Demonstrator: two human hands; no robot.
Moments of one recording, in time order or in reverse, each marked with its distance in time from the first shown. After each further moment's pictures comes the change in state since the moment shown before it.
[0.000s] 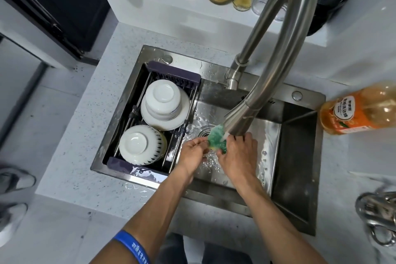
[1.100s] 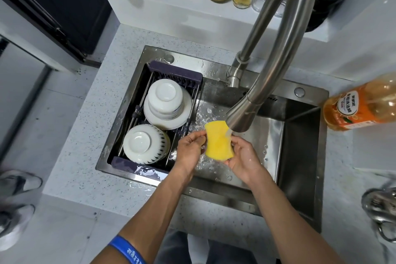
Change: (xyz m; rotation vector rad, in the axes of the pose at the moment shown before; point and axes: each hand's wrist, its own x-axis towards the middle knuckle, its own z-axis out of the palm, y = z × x) left_hand 0.005 0.000 -0.013 -0.025 0.062 0.111; right_hand 0.010 0.010 0.012 1.880 -0.566 0.707
